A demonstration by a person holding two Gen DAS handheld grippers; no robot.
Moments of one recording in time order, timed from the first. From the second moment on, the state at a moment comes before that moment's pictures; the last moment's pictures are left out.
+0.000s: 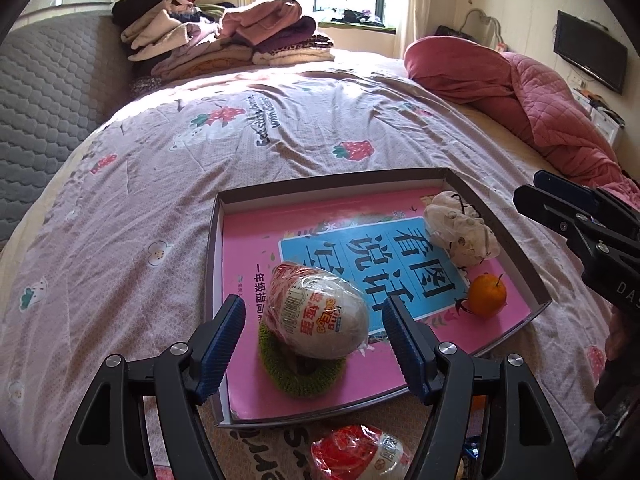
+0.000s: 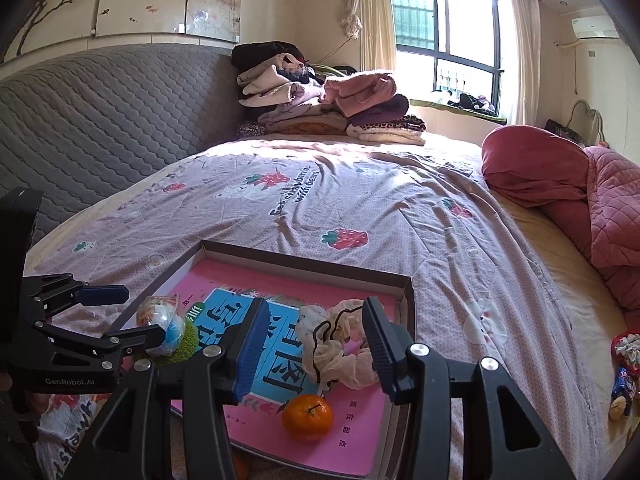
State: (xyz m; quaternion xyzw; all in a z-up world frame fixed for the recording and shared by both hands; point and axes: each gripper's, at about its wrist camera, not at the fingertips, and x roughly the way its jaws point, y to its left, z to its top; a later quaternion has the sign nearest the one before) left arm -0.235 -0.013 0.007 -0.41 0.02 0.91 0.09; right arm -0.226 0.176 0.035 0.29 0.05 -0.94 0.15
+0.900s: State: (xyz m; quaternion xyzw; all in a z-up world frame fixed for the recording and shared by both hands) left arm -0.167 -0.006 0.042 -0.37 0.01 0.92 0.09; right arm -0.156 0.170 0.069 0.25 0.03 -0.95 0.18
